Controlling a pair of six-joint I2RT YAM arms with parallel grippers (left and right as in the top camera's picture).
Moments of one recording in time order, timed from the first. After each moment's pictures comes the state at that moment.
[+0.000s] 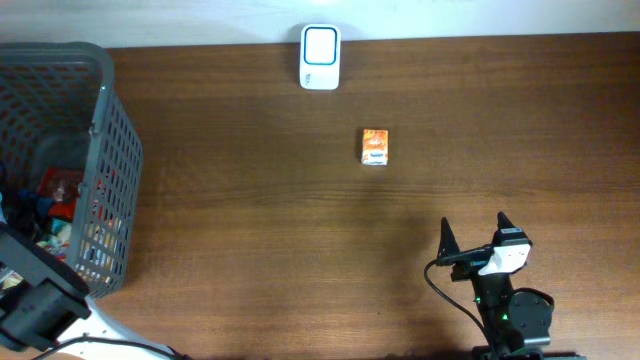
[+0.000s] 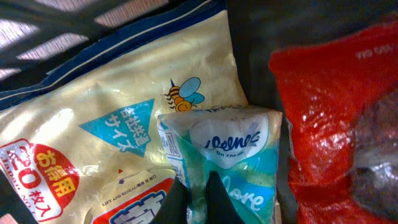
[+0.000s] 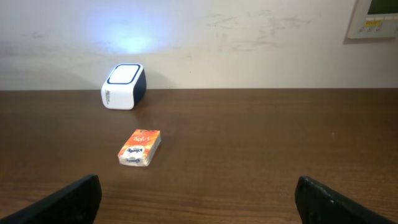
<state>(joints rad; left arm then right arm) 0.76 2.09 1.66 -1.07 -0.11 -0.40 0.03 0.01 0.01 -0.07 -0.05 0.05</state>
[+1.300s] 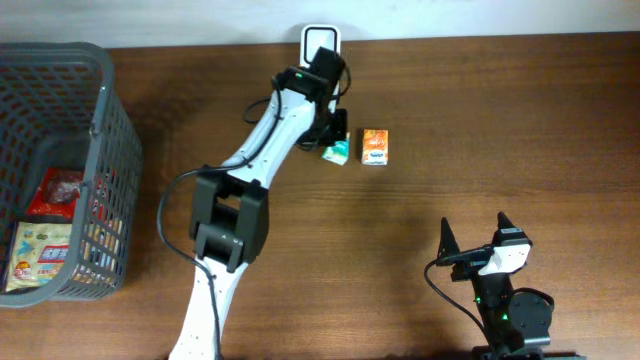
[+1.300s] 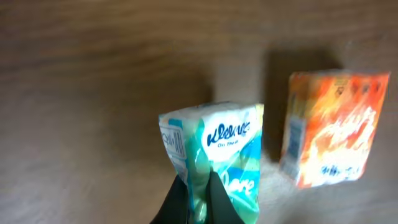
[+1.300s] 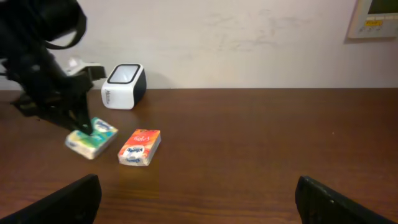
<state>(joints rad) -0.46 2.47 2.23 -1.08 0.15 -0.38 0.03 0.01 0.01 -0.07 -0.05 0.05</state>
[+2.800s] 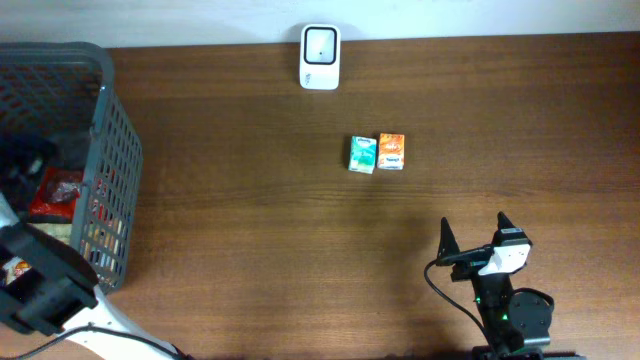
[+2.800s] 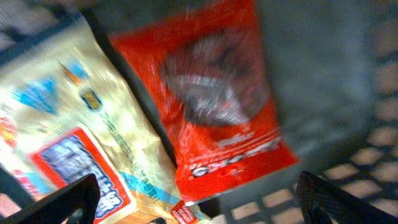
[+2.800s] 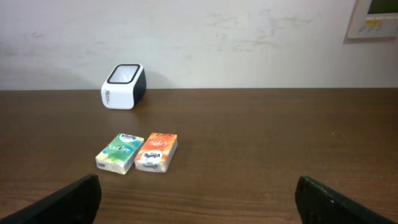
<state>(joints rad) 0.66 2.13 2.05 -1.35 0.04 -0.46 0.03 0.01 0.01 -0.07 -0.05 0.05</state>
